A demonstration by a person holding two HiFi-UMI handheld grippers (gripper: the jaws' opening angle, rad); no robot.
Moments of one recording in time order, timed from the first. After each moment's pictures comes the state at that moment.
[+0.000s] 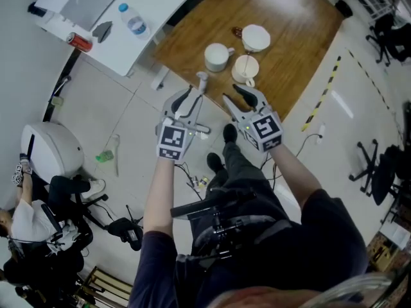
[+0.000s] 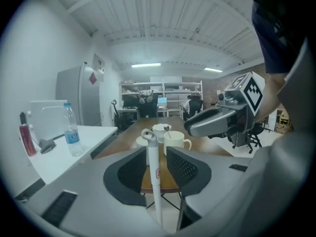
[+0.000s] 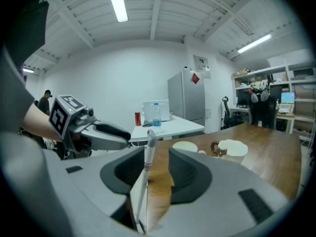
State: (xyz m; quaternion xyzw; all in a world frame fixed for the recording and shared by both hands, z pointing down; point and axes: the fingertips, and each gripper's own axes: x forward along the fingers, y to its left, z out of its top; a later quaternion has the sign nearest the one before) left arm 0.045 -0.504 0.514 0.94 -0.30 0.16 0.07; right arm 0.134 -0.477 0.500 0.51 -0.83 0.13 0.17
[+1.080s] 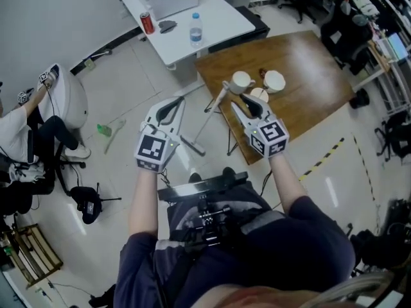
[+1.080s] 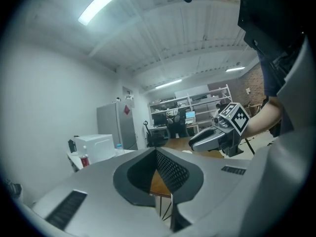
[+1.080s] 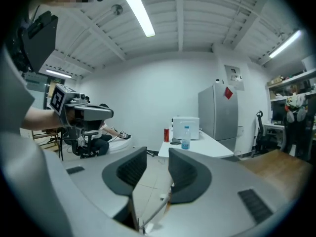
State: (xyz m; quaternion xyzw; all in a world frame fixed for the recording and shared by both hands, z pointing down) left arm -0.058 -0.399 0.328 0.87 -0.49 0.09 0.00; right arm 0.094 -0.437 0.384 0.36 -0.92 0.05 0.14
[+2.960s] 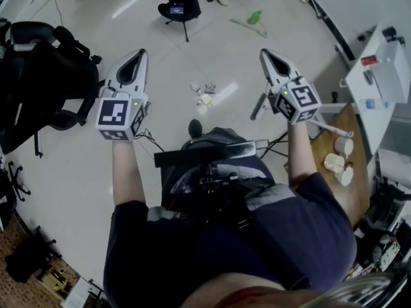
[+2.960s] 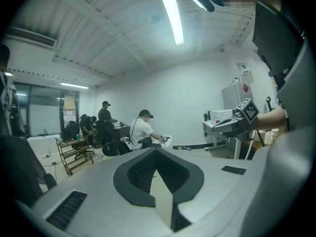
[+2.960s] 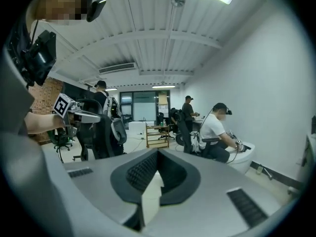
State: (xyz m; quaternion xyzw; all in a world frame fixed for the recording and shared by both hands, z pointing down) left arm -0.208 0.262 0.322 0.27 -0.95 0.07 0.12; right arm -0.207 -0.024 0.372 -0.29 -0.95 0.00 0.14
